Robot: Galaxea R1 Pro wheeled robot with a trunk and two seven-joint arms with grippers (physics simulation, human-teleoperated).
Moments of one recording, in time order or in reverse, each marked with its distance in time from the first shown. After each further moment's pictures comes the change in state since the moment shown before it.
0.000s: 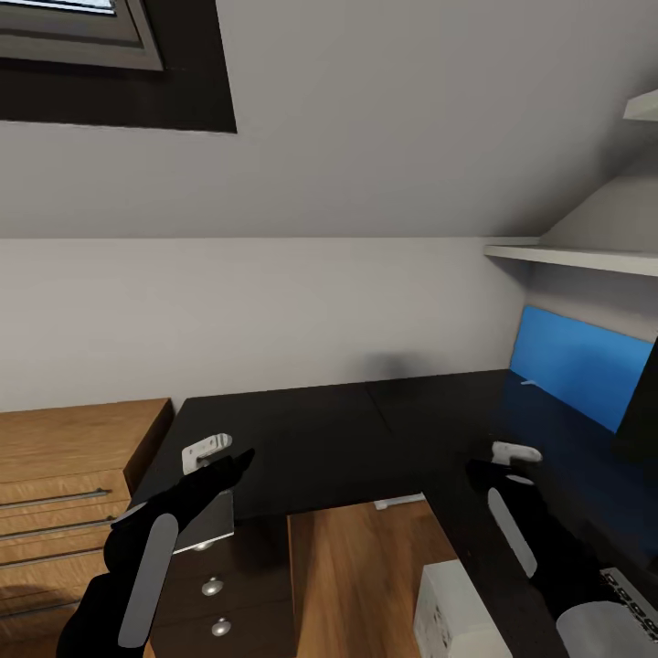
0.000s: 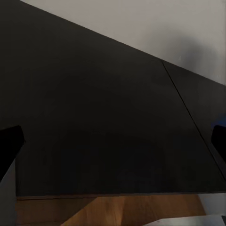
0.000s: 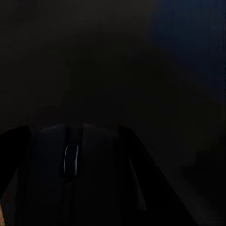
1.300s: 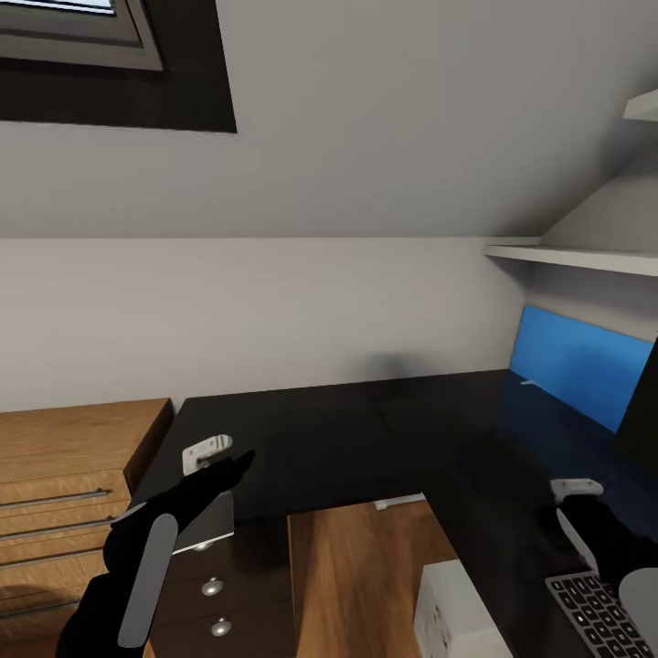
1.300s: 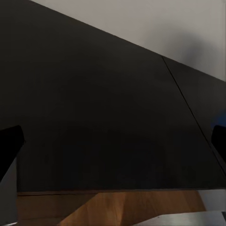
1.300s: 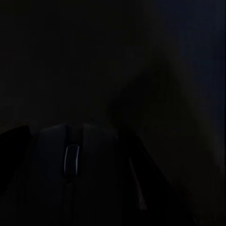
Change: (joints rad) left arm 0.000 0.000 0.001 0.000 -0.002 0.016 0.000; right arm -0.156 -0.221 0.003 0.536 0.237 0.042 0.283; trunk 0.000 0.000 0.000
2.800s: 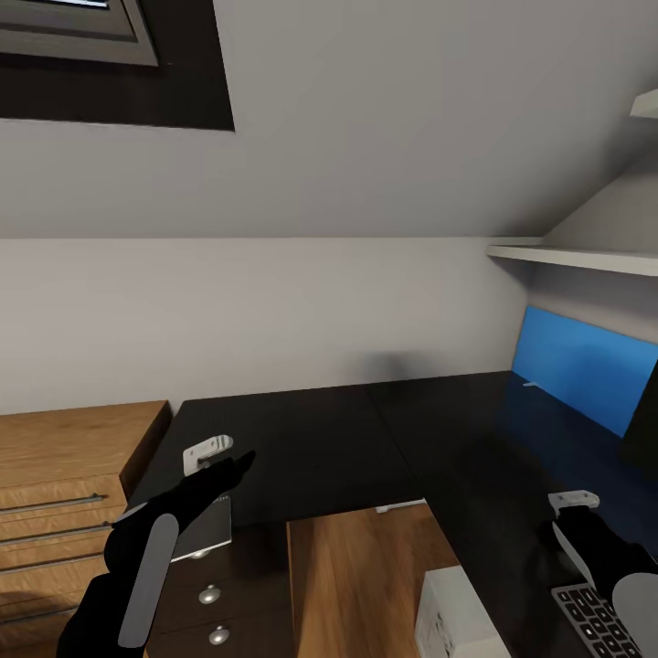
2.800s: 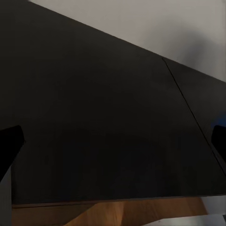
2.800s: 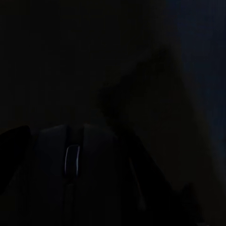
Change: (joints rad) left arm 0.000 0.000 -0.001 0.003 0.000 0.000 0.000; right arm 0.000 0.021 0.009 0.079 0.080 -0.012 -0.008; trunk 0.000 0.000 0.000
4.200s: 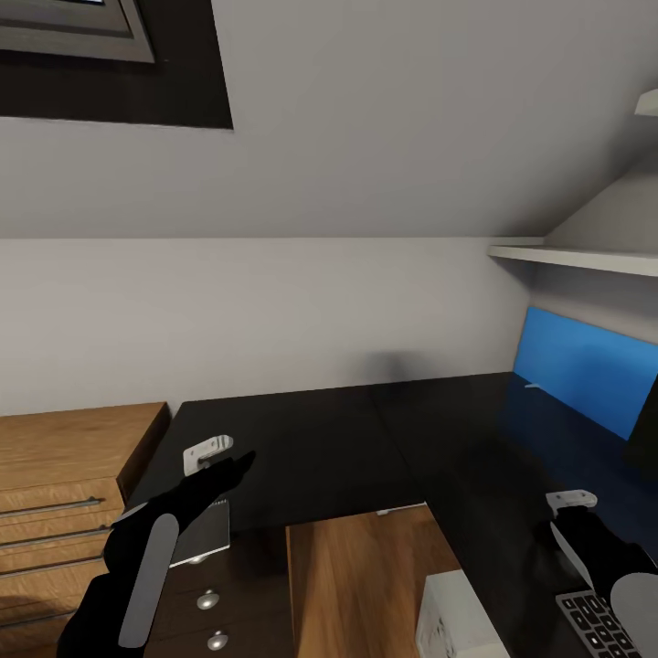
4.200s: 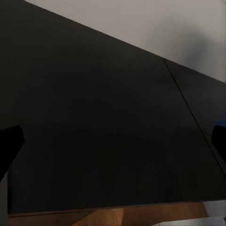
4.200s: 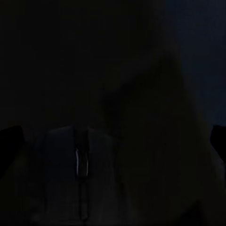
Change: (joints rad) left arm 0.000 -0.001 -0.001 0.000 0.000 0.000 0.001; right arm 0.000 0.005 0.001 0.000 0.000 -0.010 0.000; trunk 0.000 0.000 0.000
